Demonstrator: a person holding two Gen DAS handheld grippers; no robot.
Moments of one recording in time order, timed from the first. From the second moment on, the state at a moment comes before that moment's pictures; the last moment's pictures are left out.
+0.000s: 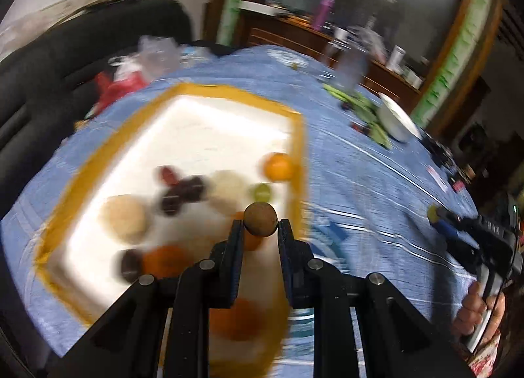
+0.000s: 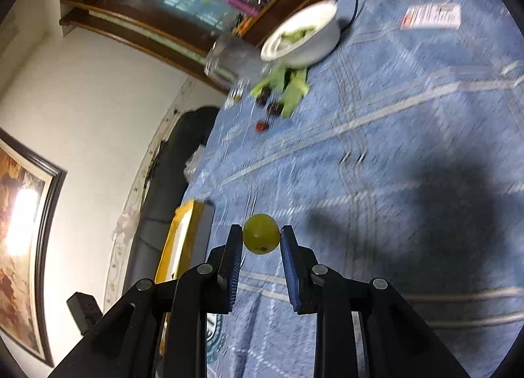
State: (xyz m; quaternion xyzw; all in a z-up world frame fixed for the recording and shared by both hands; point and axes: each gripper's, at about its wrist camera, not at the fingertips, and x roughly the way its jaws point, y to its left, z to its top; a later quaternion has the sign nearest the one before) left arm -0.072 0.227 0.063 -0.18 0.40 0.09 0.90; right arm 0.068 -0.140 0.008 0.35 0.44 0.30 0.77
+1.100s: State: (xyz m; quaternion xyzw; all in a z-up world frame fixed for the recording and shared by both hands) left arm -0.029 0.354 0.054 -0.20 0.43 0.08 0.87; right arm 0.002 0.170 0.038 0.11 0.50 0.42 0.75
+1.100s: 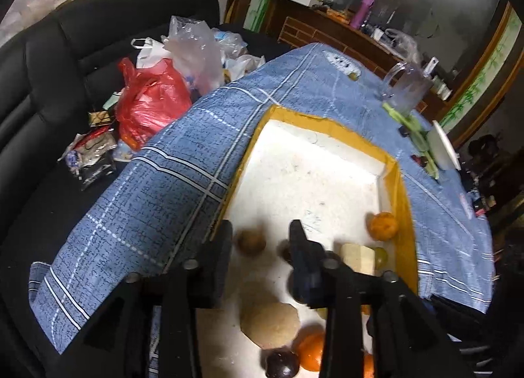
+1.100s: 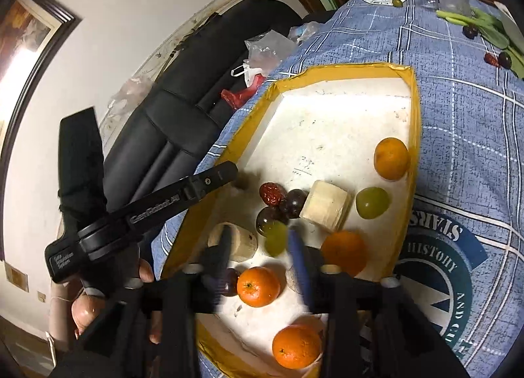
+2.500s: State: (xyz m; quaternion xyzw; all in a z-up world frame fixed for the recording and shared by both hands) left arm -0.207 0.198 0.127 -0.01 0.08 0.28 0.96; right arm -0.115 0.051 0.067 0.01 0.34 0.25 0.91
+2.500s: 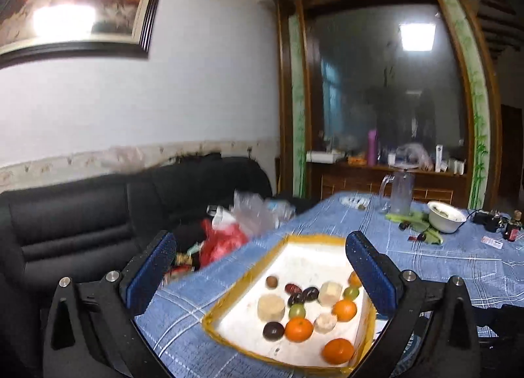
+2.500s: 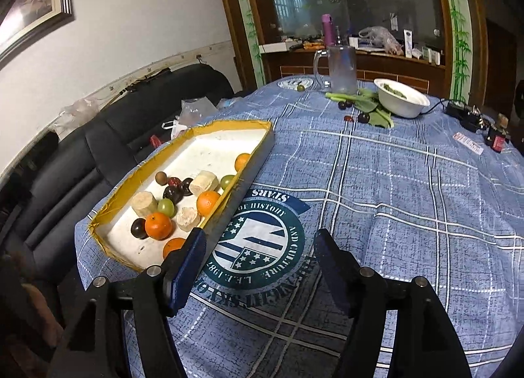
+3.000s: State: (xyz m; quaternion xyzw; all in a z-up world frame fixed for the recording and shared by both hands) left arm -0.169 0.202 0.089 -0.05 0.28 0.24 0.93; right arm -0.118 0.053 0.057 -0.01 0.35 0.24 0.91
